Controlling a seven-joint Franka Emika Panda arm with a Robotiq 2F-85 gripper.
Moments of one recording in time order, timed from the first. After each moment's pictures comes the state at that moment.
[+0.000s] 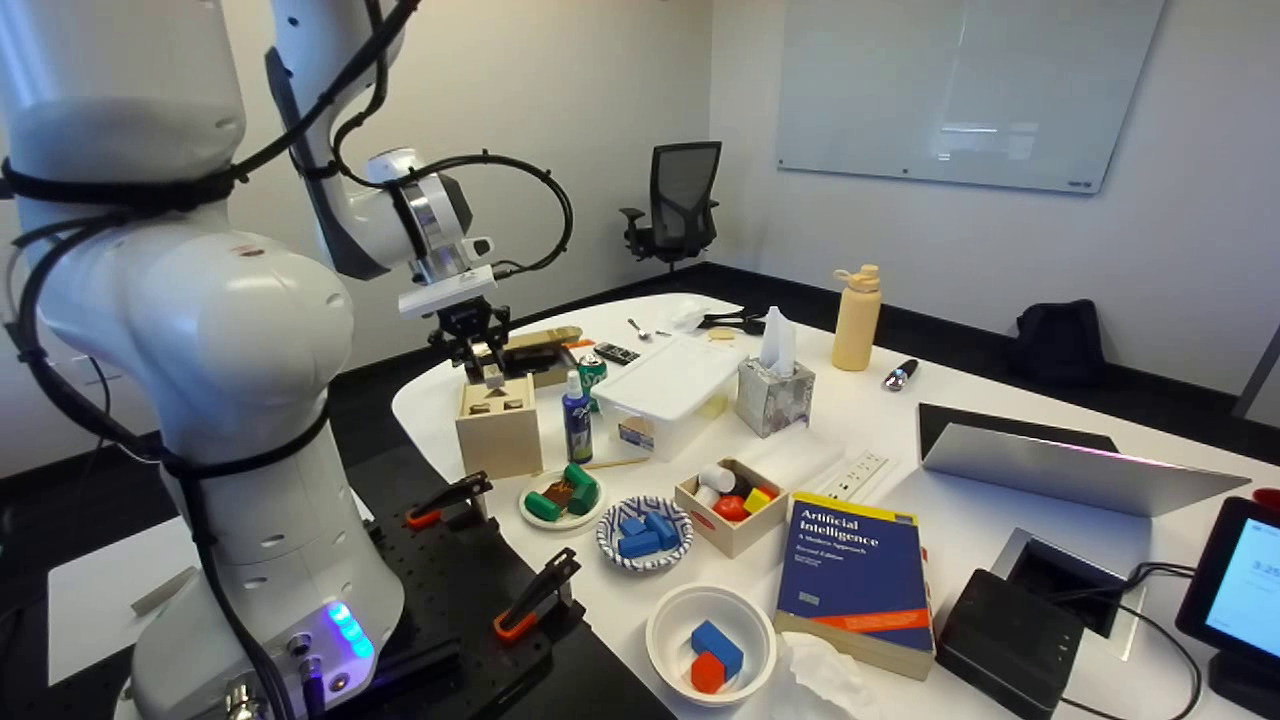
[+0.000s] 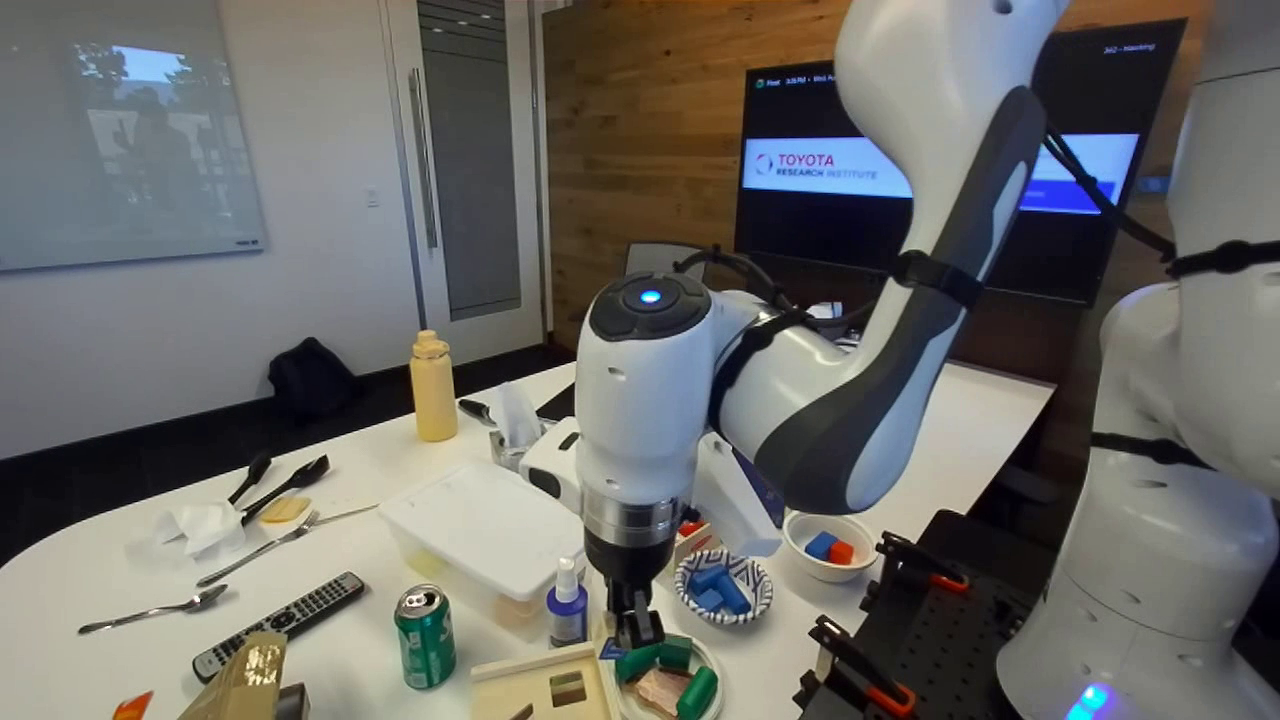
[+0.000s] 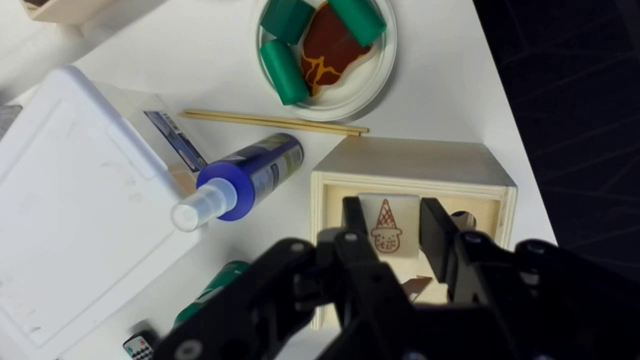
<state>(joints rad) 0.32 0.12 0.36 -2.60 -0.70 2.68 0.27</state>
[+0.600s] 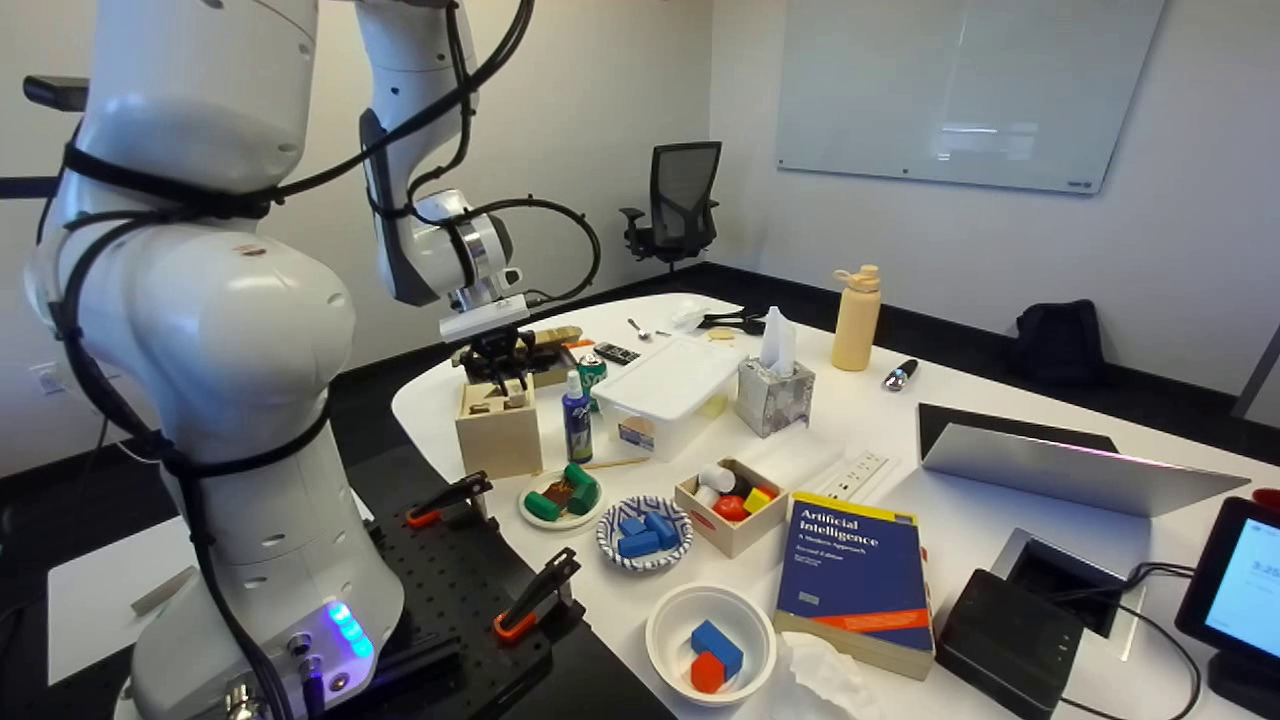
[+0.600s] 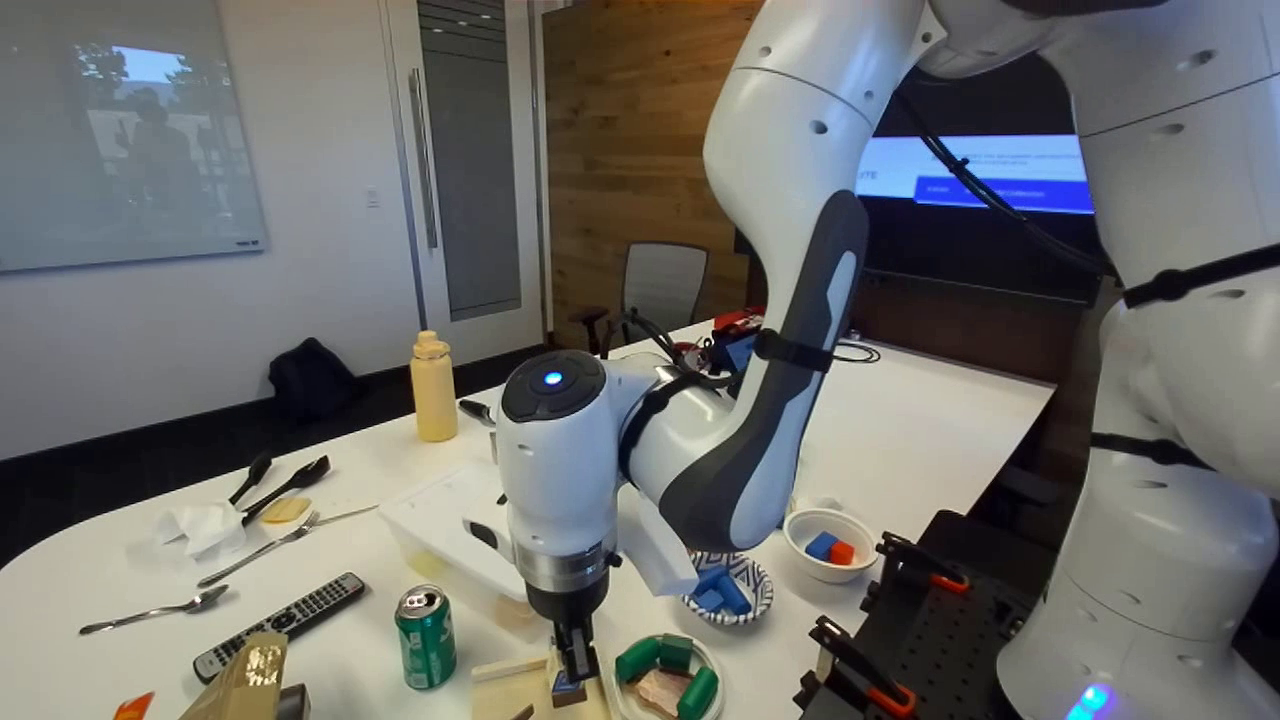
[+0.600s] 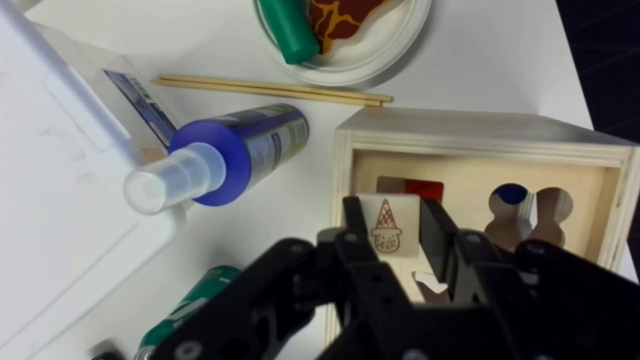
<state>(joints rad) 0.33 0.43 0.29 -2.36 -0.85 2.68 0.32</state>
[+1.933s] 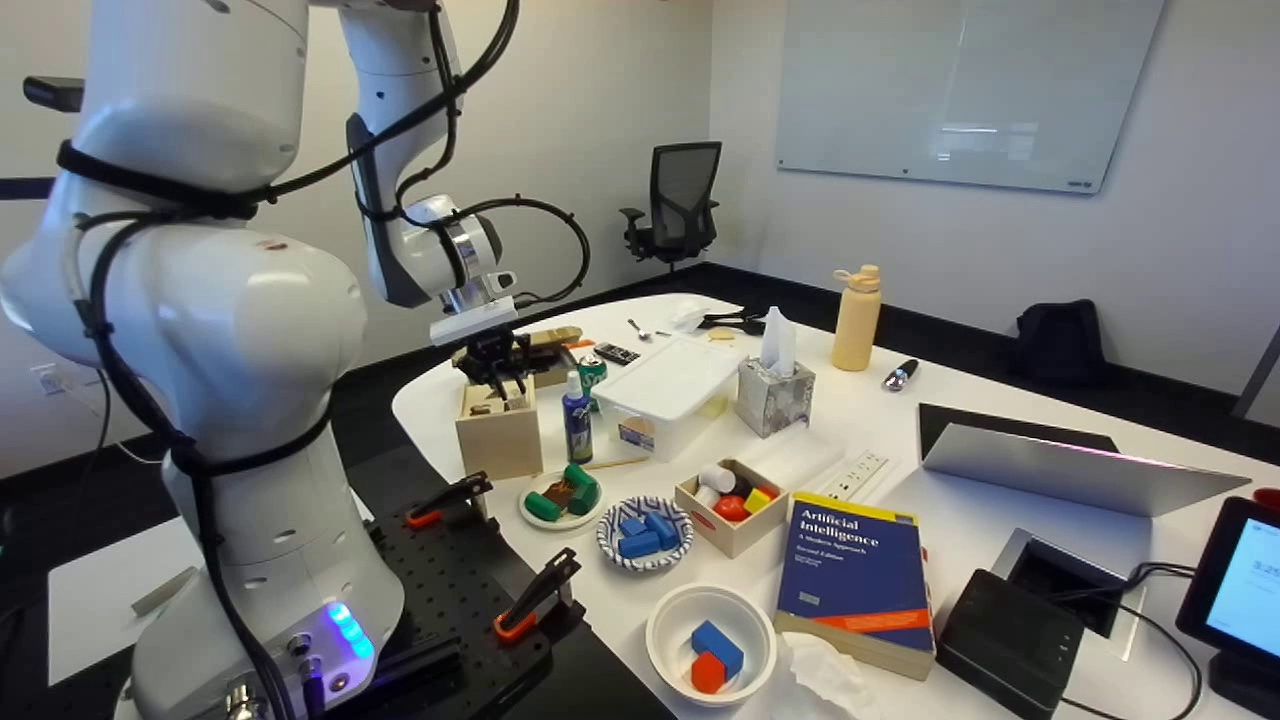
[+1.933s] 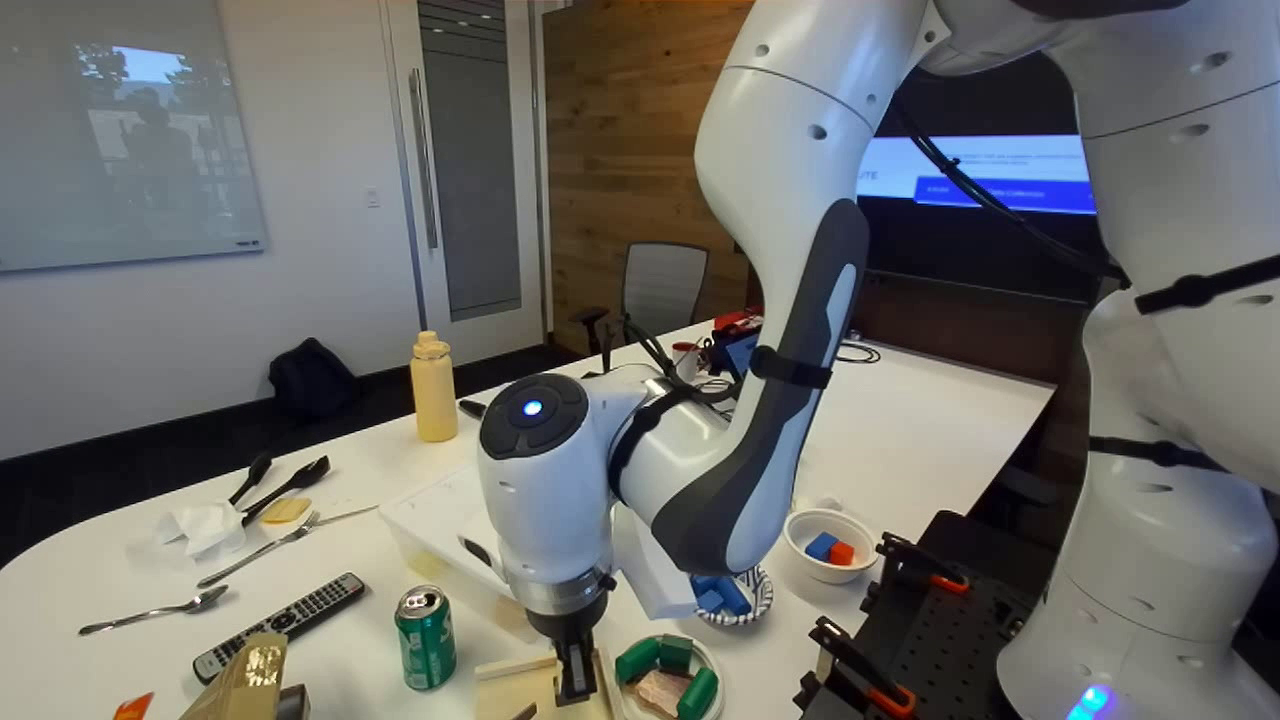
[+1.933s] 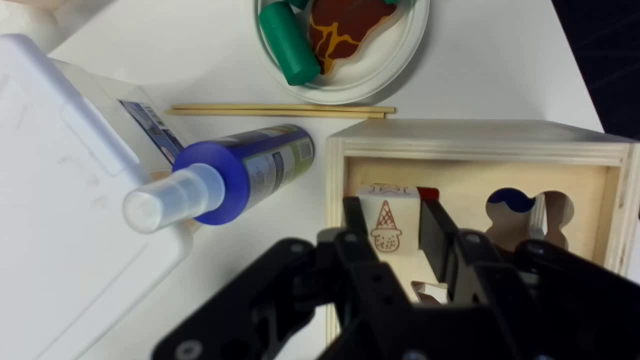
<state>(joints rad) 0.47 0.44 0.20 -2.34 -0.82 2.62 0.40</state>
